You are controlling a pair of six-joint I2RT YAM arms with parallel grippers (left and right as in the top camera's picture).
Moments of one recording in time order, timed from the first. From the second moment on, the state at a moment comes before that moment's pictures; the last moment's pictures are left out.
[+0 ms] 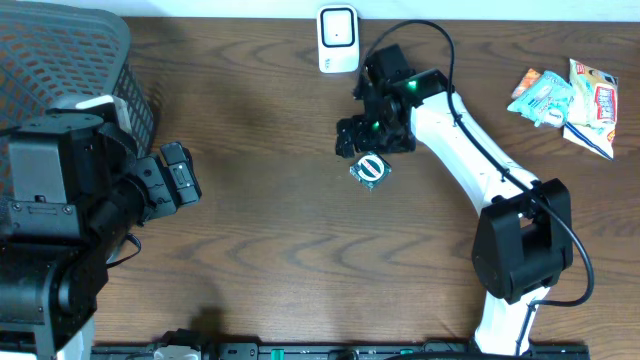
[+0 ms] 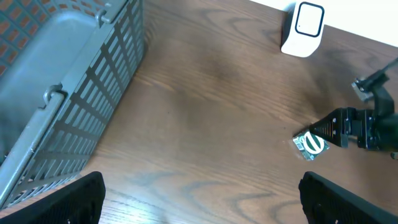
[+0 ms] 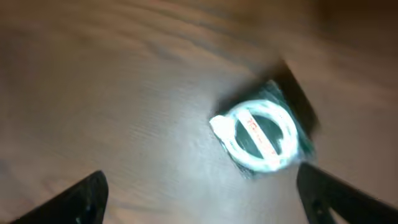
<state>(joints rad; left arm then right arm) -0.09 1.13 1.78 -1.47 -0.06 -0.33 0.41 2.01 1.68 -1.03 -0.24 0.35</state>
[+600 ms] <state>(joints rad) -0.09 1.13 1.78 -1.47 -0.06 -0.33 0.49 2.01 1.46 -0.86 0.08 1.13</state>
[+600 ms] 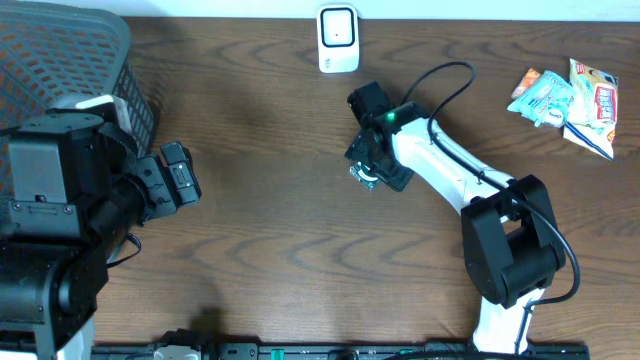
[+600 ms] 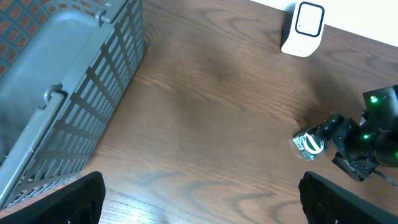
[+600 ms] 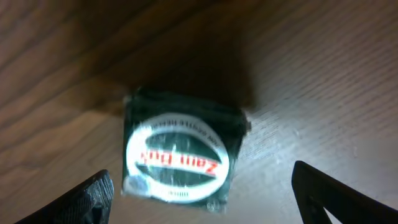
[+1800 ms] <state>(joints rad) -0.09 1.13 1.78 -1.47 -0.06 -0.33 0.45 2.05 1.61 -0.68 0.06 0.59</state>
